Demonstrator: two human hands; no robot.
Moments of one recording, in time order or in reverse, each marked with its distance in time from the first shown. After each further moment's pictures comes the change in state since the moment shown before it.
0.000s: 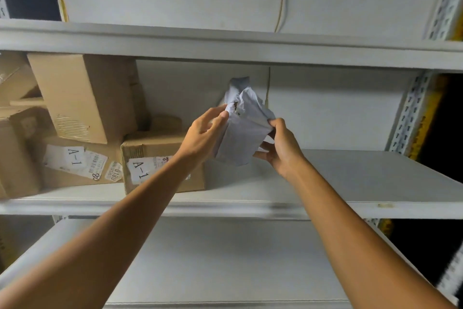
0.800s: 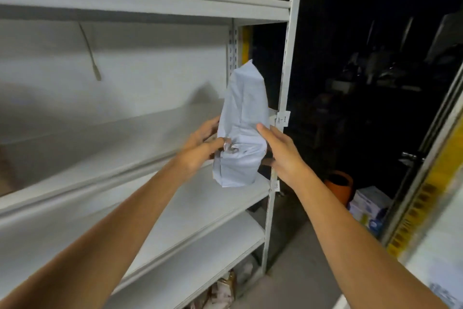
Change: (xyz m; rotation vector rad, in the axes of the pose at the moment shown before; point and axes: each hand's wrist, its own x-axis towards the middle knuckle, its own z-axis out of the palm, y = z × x) left_hand -0.101 0.055 0.287 -0.505 -0.754 -0.215; right_hand -0.209 -0.013 -0.282 -0.128 0.509 -0.106
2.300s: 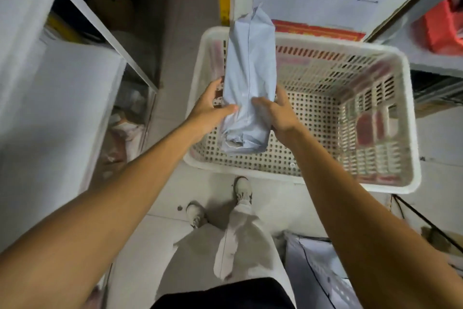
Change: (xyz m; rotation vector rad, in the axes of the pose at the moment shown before) left_hand -0.185 -0.305 0.341 0.100 -0.759 -0.590; right_hand -0.352 0.285 -0.253 0.047 0.936 0.493
